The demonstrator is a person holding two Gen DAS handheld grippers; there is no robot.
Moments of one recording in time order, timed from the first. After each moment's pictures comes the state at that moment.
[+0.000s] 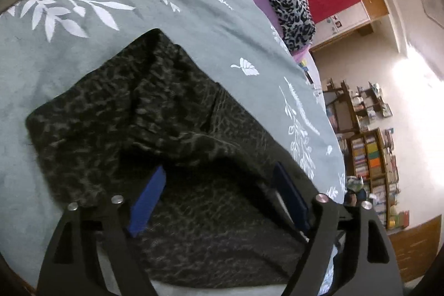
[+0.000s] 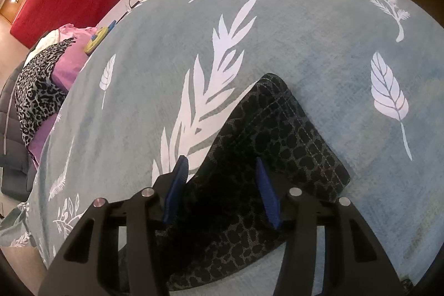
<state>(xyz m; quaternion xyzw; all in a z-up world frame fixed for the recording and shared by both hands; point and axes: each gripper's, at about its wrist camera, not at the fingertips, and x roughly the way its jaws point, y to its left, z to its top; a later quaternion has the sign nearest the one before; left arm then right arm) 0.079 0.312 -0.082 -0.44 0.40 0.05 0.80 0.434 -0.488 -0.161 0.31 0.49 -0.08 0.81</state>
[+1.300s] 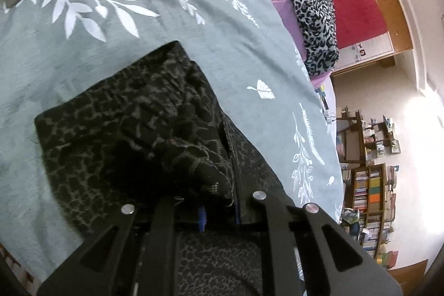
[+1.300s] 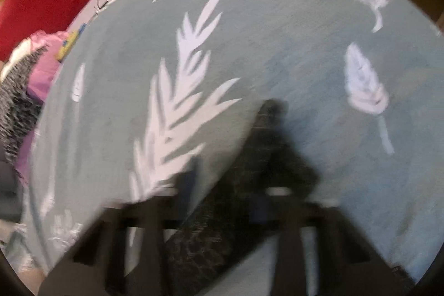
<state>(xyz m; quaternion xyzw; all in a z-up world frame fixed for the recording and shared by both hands) 0.086 0.327 -0.069 -0.49 0.40 0.12 0.77 0.440 -0.504 -0.161 0.30 0.53 -0.16 0.78</state>
